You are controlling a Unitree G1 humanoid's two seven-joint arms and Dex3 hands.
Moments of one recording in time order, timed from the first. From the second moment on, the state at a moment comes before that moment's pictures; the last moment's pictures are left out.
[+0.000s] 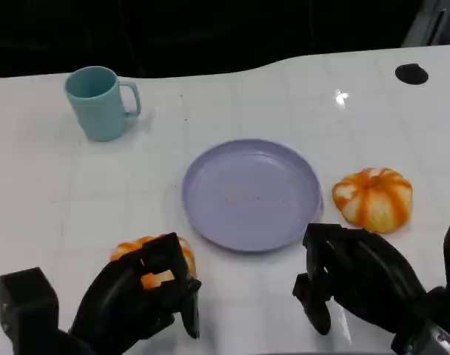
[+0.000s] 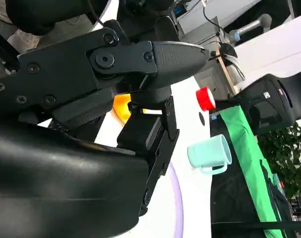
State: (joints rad) left arm 0.09 0.04 -0.03 0.04 -0.39 0.01 -0.55; right arm -0.04 -0.04 0.07 0.03 0.38 0.23 0.54
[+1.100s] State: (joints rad) left arm 0.09 0.35 -0.08 -0.24 0.72 -0.26 -0.20; right arm -0.03 -0.04 0.07 0.01 0.38 0.23 0.53
